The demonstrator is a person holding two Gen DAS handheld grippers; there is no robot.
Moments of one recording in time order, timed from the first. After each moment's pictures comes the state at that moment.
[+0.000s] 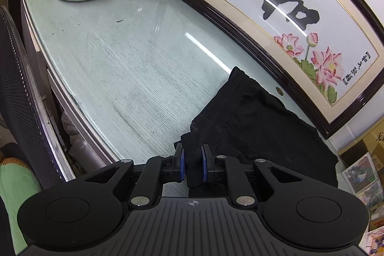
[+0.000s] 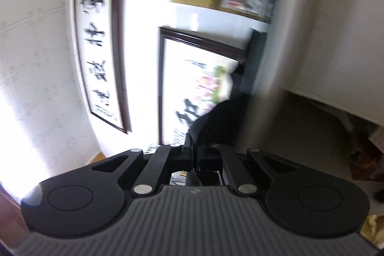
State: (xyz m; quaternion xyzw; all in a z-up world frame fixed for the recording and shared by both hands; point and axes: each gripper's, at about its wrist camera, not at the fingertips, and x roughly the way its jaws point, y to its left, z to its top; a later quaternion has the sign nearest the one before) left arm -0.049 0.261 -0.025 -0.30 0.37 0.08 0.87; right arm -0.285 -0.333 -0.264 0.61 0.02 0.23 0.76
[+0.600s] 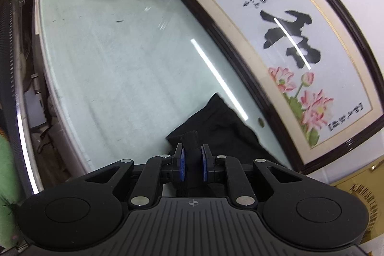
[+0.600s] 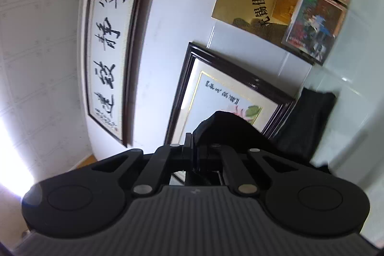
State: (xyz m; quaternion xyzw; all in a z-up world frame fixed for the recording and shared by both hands) left arm -0.017 0.255 0.016 -0.40 0.34 0.11 0.85; right arm -0.153 -0.339 -0.094 0.54 0.01 0.20 0.82
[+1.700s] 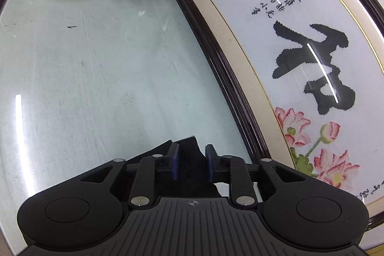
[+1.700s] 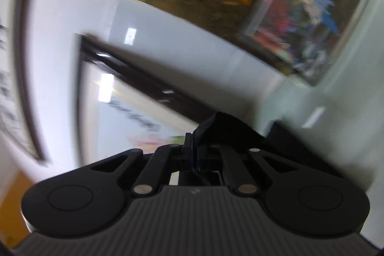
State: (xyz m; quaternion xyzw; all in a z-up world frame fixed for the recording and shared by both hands) left arm 0.196 0.229 0.021 -0.44 0.32 0.22 0.81; right arm 0.172 -0.381 -0.109 0.54 0.19 0.04 0.82
